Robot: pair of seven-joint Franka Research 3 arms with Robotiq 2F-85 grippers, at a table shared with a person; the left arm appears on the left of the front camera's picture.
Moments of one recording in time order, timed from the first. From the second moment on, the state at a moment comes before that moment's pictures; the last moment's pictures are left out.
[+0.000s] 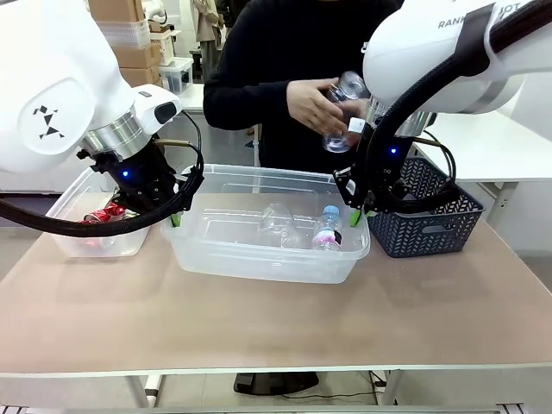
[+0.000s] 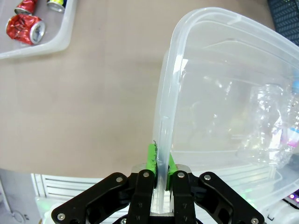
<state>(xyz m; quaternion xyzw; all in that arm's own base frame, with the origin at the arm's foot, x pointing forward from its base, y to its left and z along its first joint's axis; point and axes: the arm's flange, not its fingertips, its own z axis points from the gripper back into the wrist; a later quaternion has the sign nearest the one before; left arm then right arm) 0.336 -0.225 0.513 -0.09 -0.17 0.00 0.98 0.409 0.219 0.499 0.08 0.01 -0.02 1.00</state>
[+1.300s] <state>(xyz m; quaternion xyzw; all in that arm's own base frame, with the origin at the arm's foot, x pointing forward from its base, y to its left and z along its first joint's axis) 0.336 -0.225 0.512 -0.09 -0.17 0.00 0.98 0.409 0.219 0.499 0.08 0.01 -0.02 1.00</state>
